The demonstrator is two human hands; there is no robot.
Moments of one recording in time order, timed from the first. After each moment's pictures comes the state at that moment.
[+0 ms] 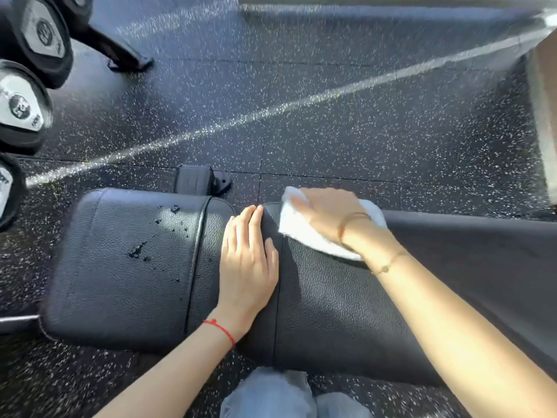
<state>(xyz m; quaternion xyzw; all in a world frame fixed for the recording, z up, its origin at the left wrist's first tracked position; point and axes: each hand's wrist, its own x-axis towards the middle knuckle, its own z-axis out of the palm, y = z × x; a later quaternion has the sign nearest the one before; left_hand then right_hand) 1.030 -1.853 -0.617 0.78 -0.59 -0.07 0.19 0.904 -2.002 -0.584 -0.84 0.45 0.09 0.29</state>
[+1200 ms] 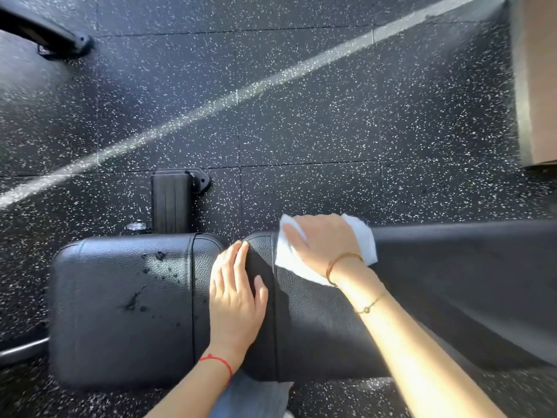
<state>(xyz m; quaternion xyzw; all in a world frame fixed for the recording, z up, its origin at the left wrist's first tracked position) 1.043 -1.856 -0.605 0.78 -0.60 -0.15 0.13 0.893 -2.002 -0.589 -0.84 0.48 0.11 0.23</state>
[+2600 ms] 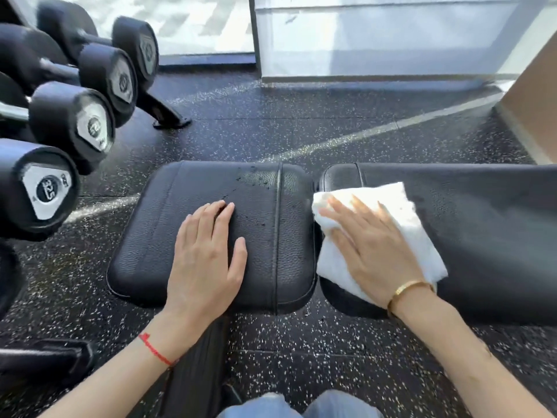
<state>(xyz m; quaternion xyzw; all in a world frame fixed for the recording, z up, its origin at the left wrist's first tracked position) 1.184 -1.721 -0.628 0.75 -0.63 0.03 0.18 0.942 -1.802 -0.617 -0.86 0.48 -0.11 0.12</state>
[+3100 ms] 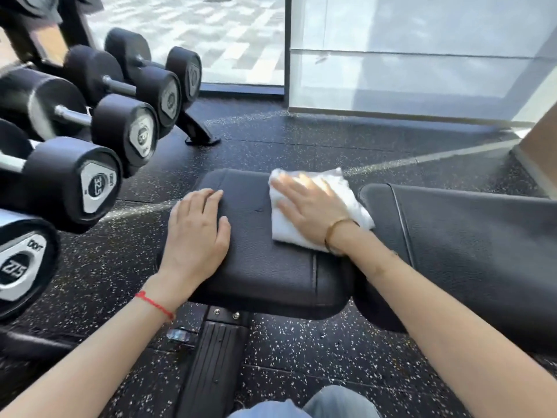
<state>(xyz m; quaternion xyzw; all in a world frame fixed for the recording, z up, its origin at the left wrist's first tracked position) 1.265 -1.727 -0.620 0.80 -0.58 0.05 0.16 1.079 -1.862 -0.614 -0.92 0.38 -0.04 0.11</state>
